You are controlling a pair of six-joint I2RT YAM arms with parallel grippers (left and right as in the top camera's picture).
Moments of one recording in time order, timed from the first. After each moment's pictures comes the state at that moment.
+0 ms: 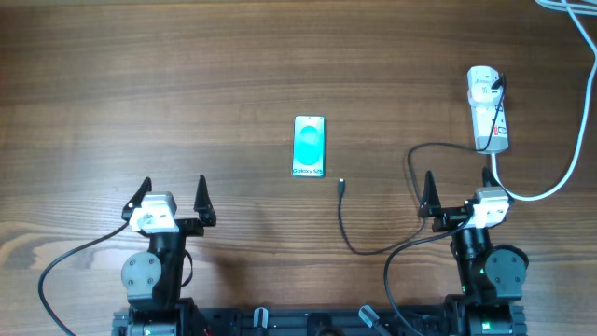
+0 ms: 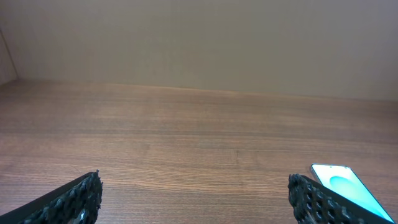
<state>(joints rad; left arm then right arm) 0.05 0.01 0.01 -0.07 0.05 -0.06 0.00 0.02 0.01 0.00 -0.06 -0.01</state>
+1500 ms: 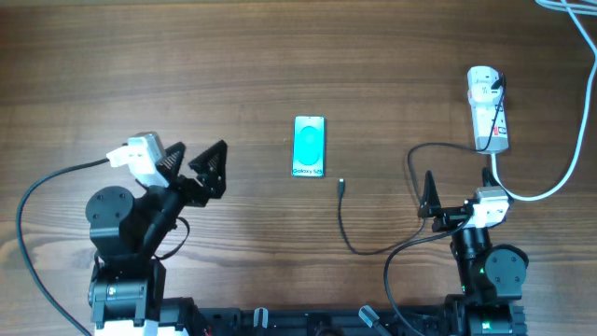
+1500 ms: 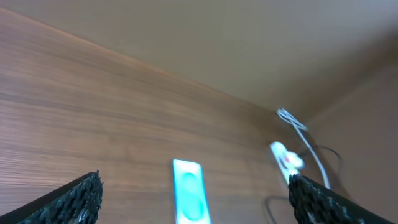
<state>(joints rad) 0.05 0.61 0.53 -0.18 0.46 -0.48 0.00 0.02 0.01 0.00 -0.06 -0.01</state>
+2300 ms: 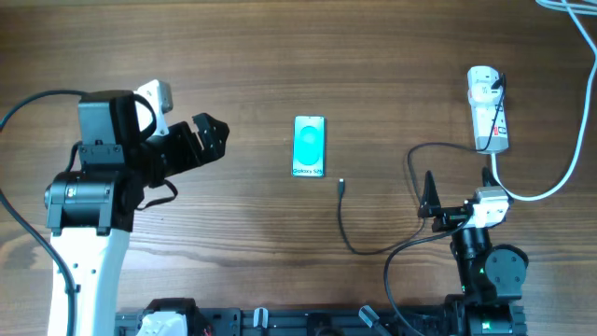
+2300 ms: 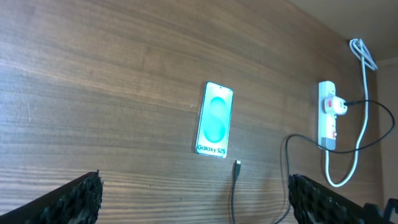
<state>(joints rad) -0.01 1.12 1.20 -0.97 0.35 -0.39 0.00 0.02 0.01 0.00 -0.06 -0.01</state>
